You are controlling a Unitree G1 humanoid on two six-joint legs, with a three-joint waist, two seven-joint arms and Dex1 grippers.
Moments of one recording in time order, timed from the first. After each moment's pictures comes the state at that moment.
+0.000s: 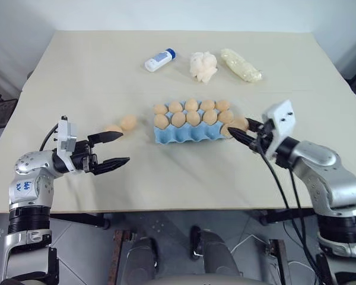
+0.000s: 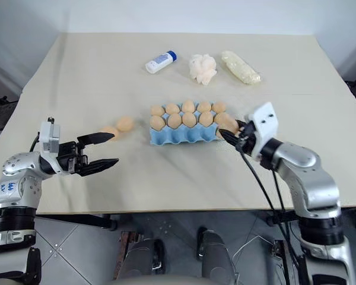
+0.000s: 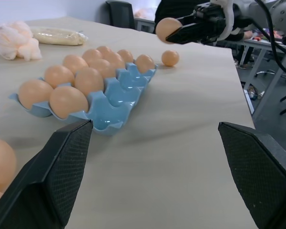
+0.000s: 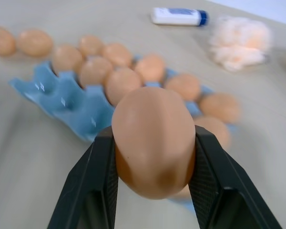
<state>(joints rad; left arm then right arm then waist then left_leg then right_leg) -0.41 0.65 0.25 0.29 -0.53 0.17 -1.34 -0.45 -0.52 -0.02 -0.20 0.38 0.61 0.58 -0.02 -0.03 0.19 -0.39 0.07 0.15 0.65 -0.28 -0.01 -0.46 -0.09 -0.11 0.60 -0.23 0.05</state>
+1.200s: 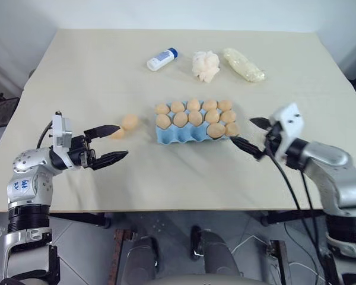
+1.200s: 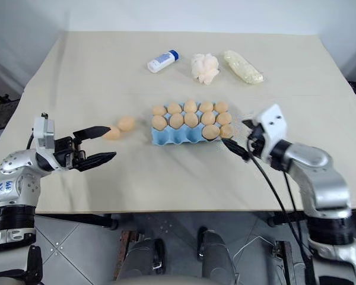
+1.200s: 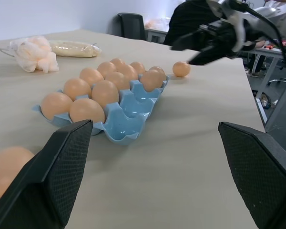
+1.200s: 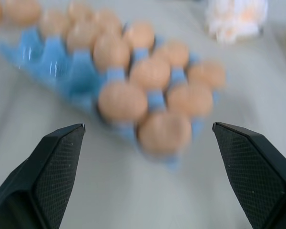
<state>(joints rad) -0.42 0.64 0.27 0.29 -0.55 0.17 -1.32 -0.20 -0.71 -0.23 -0.31 0.41 0.64 0.75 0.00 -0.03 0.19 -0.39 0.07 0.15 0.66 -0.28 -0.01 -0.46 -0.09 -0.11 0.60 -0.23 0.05</state>
